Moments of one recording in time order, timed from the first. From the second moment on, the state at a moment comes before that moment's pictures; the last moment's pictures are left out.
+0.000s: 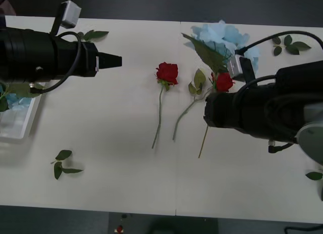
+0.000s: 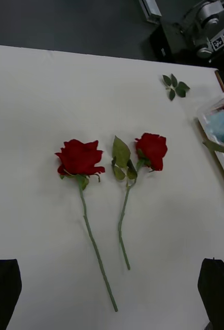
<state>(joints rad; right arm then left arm) -0.28 -0.45 0.13 -2.45 -0.73 1.63 0.92 -0.44 0.73 -0.04 -2.02 1.23 1.18 -1.39</state>
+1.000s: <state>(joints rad) -0.50 -0.37 -0.10 -2.09 -1.50 1.34 1.46 -0.44 0.65 -0.06 -2.25 1.39 1.23 -1.24</state>
